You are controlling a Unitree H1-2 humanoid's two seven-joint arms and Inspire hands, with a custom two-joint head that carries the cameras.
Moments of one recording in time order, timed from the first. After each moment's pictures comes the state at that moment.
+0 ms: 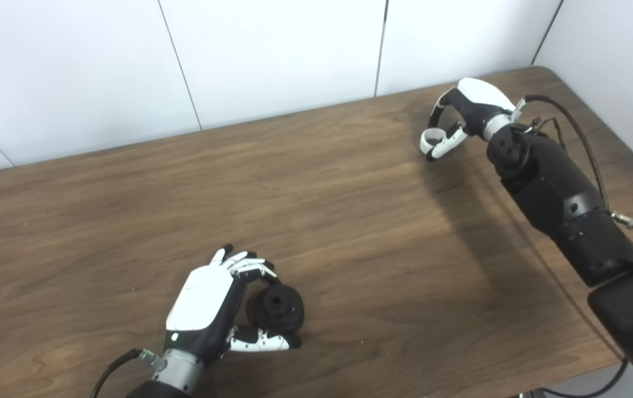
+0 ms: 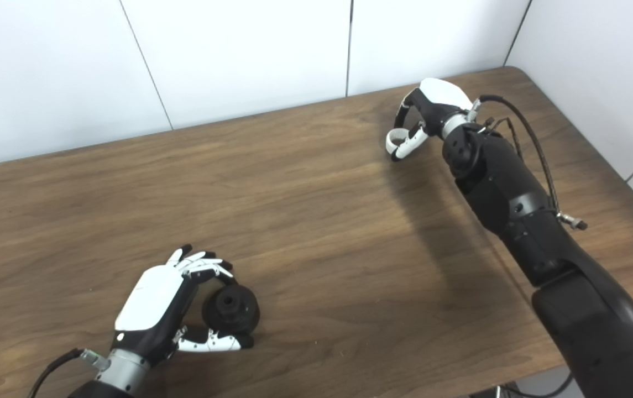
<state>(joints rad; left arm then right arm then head) 0.06 0.19 -0.38 -0.33 0.87 0.08 -0.26 -0.56 -0.58 0.21 0.34 -0.67 0.35 0.21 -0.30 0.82</state>
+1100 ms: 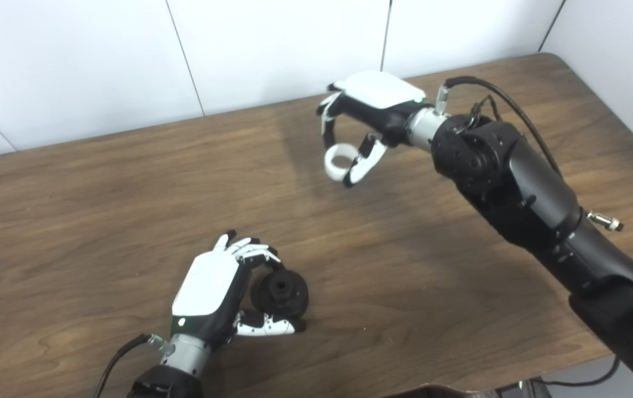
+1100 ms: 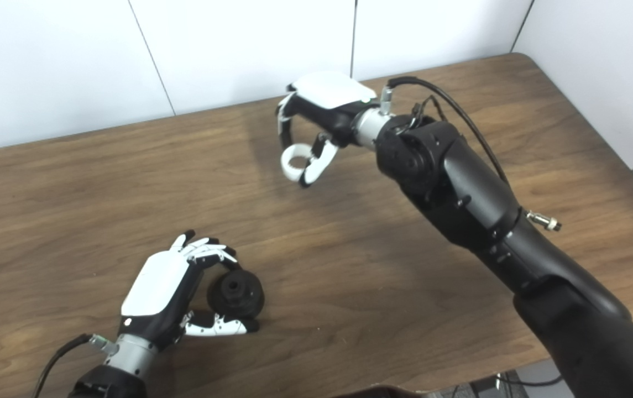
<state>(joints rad) 0.06 0.16 -0.40 -0.33 0.92 0.10 -0.25 -0.55 -0.51 0.39 -0.37 -0.76 0.39 0.66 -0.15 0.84</state>
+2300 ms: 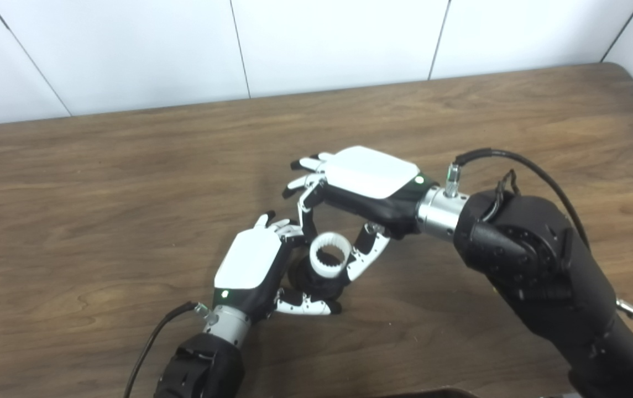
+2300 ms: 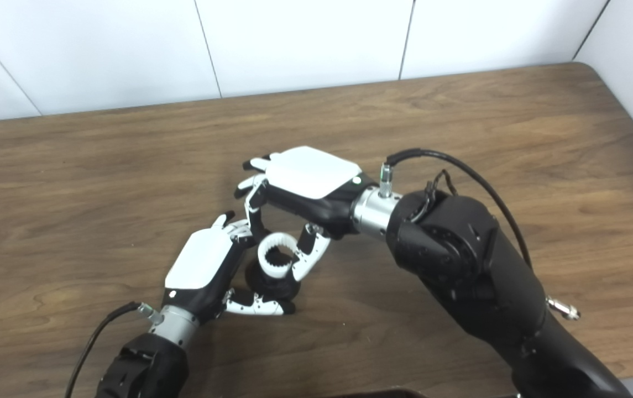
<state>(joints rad) 0.05 0.12 -0.45 -0.33 0.98 0.17 -0.25 -0.39 -0.36 0.44 -0.69 -0.80 0.33 0.92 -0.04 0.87</state>
